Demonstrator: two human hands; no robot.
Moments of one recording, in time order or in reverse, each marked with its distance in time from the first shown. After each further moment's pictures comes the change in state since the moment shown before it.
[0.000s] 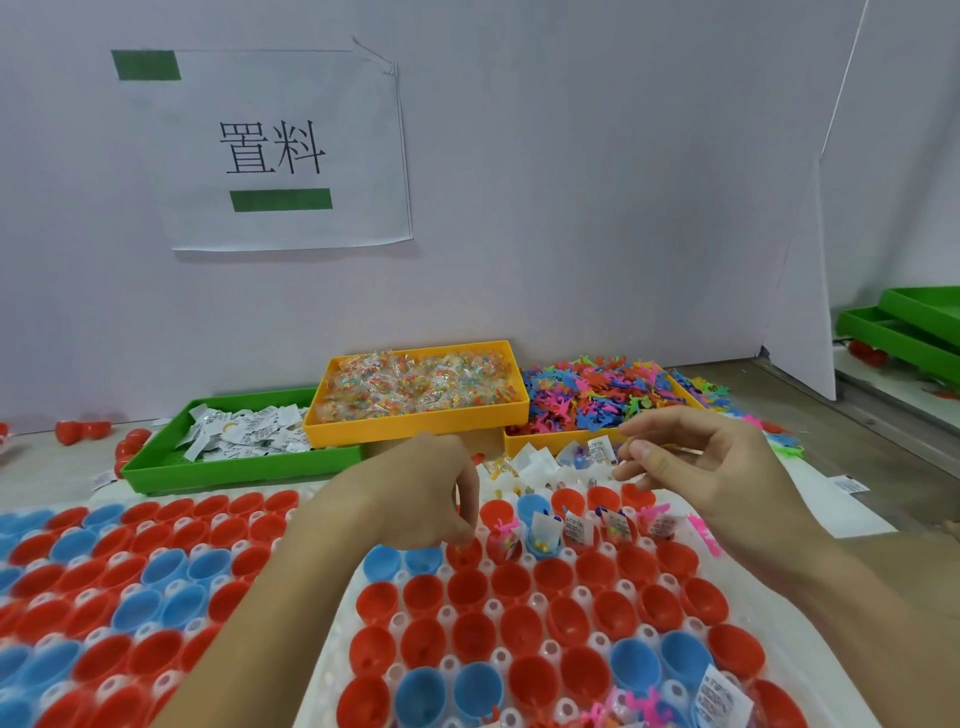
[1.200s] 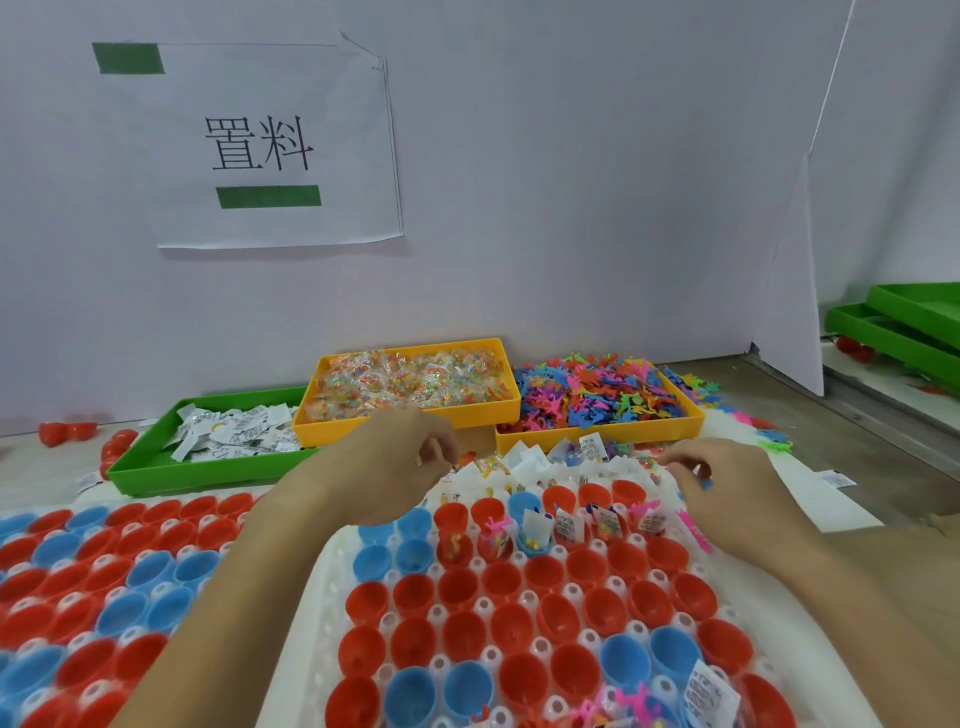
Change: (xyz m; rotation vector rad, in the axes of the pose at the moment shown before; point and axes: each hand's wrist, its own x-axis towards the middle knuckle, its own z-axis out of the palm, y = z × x) left_hand 0.005 -0.021 -0.007 -0.003 0.238 0.049; right_hand 0.019 0.065 -0.038 -0.890 0.074 0.031
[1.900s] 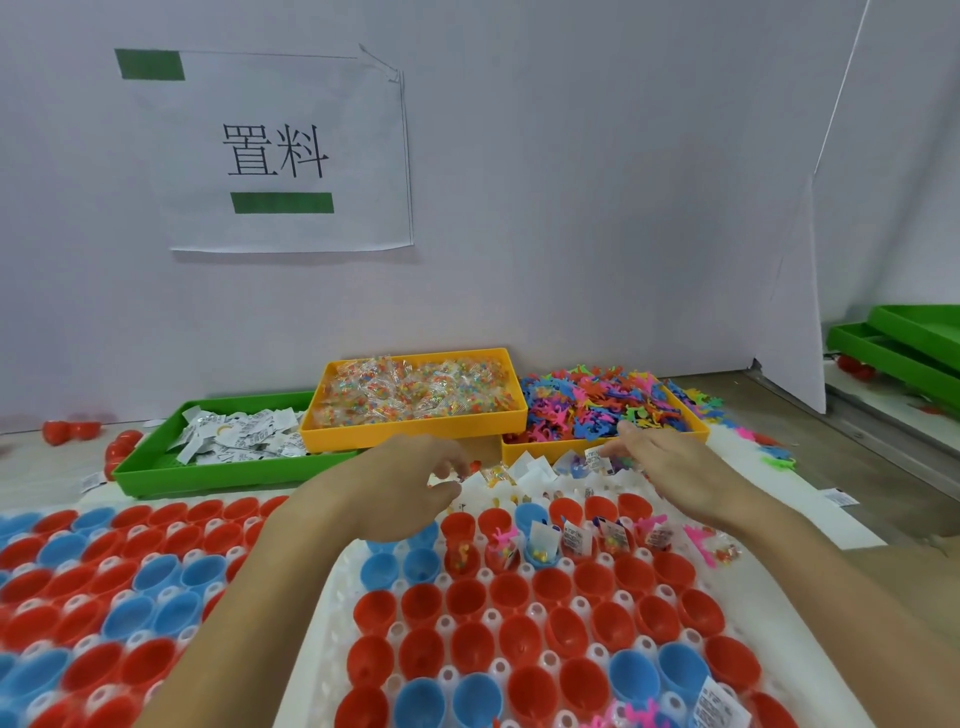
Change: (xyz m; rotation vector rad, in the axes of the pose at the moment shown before) left_hand 0.002 -0.008 0.007 0.014 -0.136 -0.017; right_hand 0.034 -0.039 0.004 0.240 -0.348 0.088
